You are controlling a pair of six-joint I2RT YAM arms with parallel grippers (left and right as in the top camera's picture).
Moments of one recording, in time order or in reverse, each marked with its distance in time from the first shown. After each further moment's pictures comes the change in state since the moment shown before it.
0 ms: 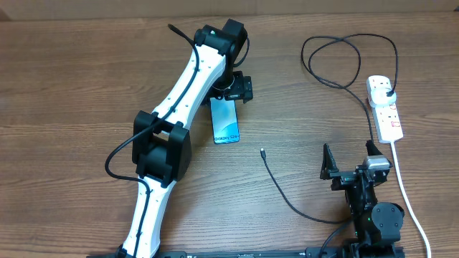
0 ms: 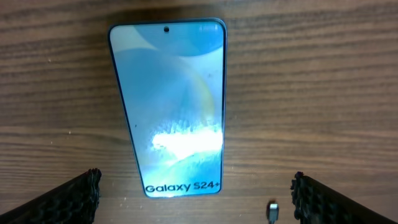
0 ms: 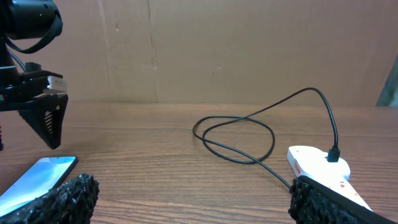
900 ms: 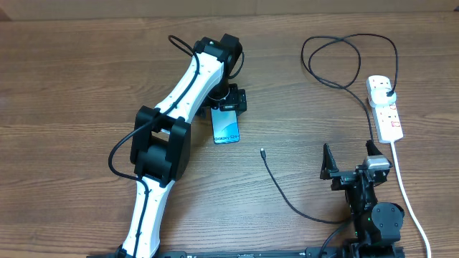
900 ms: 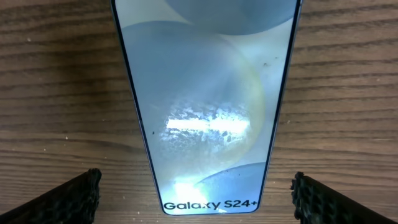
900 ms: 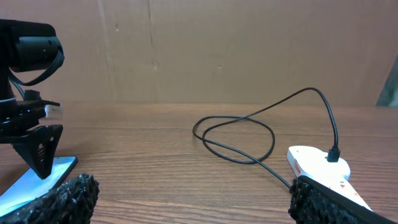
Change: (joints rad) left arm 0.010 -0.006 -0.175 0.085 -0.019 0.020; right arm 0.000 0.000 0.000 0.000 0.000 0.000
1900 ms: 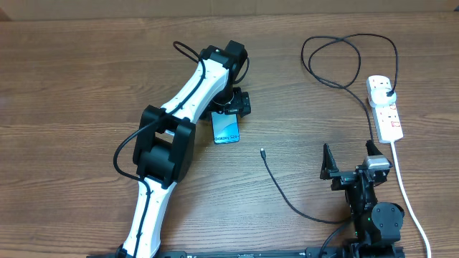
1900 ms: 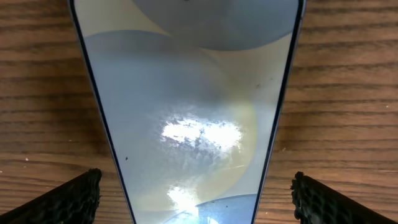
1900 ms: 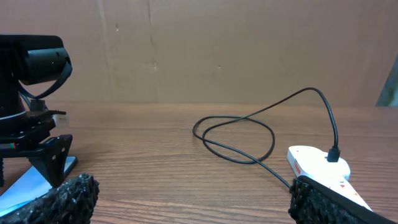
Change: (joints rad) left arm -0.021 -0.002 -0.080 0.110 -0.017 -0.067; right arm 0.000 0.000 0.000 0.000 0.000 0.000
